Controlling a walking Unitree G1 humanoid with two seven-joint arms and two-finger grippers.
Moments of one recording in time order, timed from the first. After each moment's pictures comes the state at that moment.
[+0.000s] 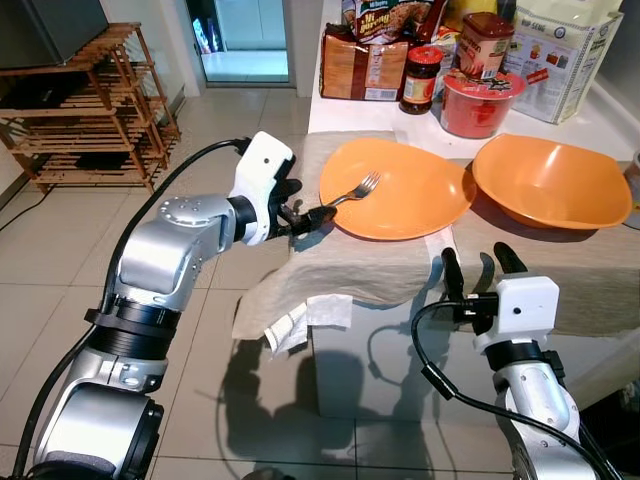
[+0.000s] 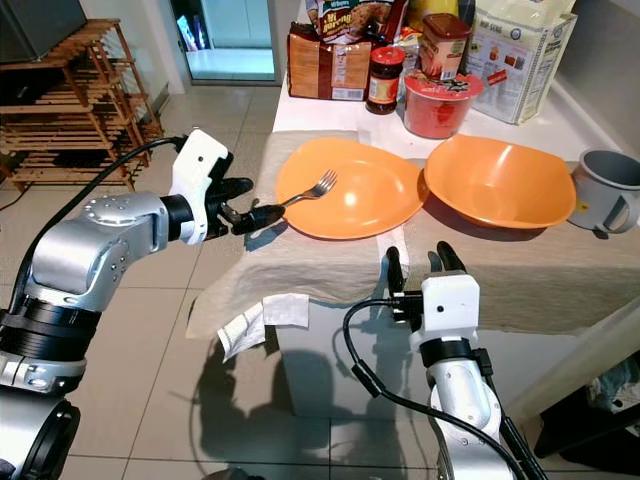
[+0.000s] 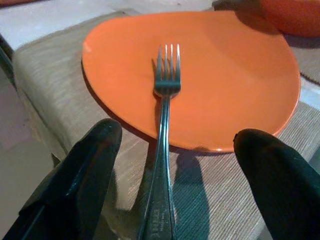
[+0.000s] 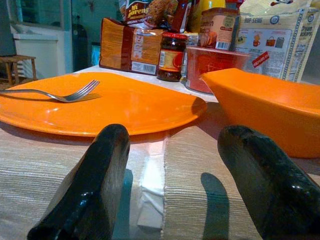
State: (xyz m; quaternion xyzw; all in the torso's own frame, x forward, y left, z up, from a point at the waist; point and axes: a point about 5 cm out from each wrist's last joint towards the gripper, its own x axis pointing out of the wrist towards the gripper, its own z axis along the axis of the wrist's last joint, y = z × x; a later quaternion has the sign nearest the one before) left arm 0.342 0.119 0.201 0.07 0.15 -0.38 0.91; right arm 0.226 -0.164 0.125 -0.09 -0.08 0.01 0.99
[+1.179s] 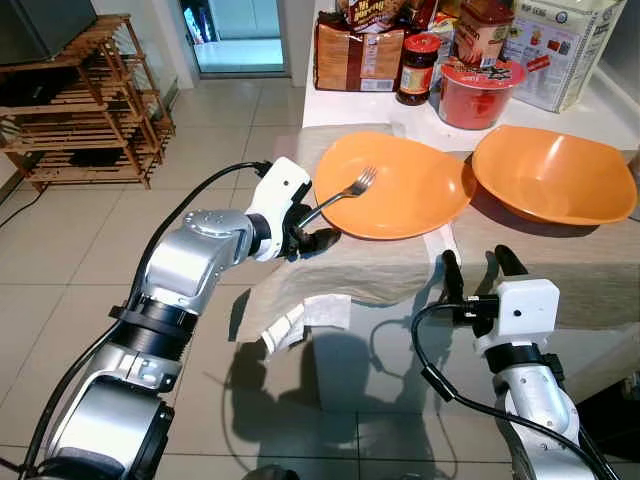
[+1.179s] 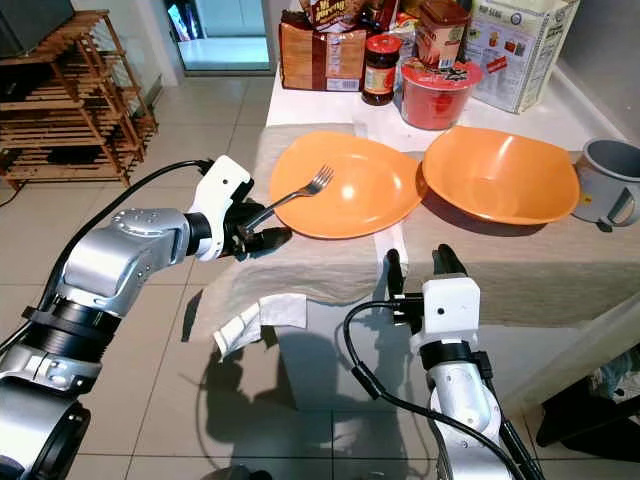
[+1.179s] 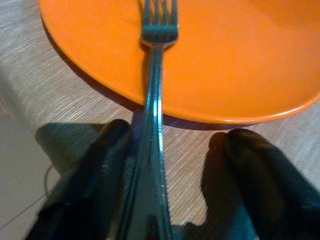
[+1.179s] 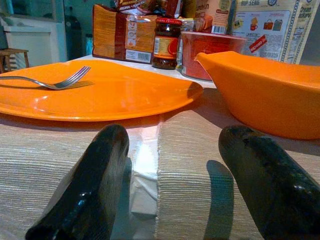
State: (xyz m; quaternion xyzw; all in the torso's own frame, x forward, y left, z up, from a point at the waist) left arm 0.347 0.109 0.176 0.09 0.20 -0.38 0.90; right arm 0.223 -0.164 0.123 -0.09 -0.07 0.01 0.99
